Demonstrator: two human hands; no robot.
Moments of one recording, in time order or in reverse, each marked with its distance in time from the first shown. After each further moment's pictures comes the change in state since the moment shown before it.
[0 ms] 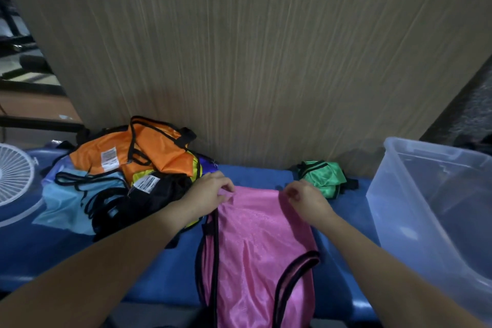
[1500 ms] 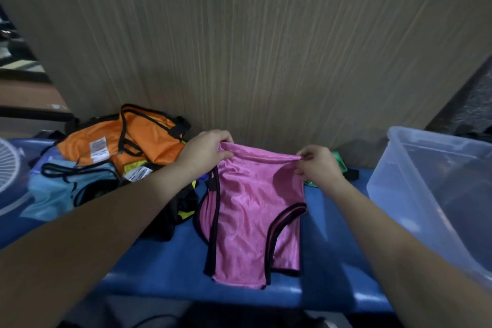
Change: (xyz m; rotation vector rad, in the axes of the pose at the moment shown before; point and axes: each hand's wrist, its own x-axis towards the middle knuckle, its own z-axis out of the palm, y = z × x) left_hand 0.042 0.017 -0.047 0.013 0.192 0.026; right_hand 0.031 -0.014 -0.046 0.448 0.154 0.297
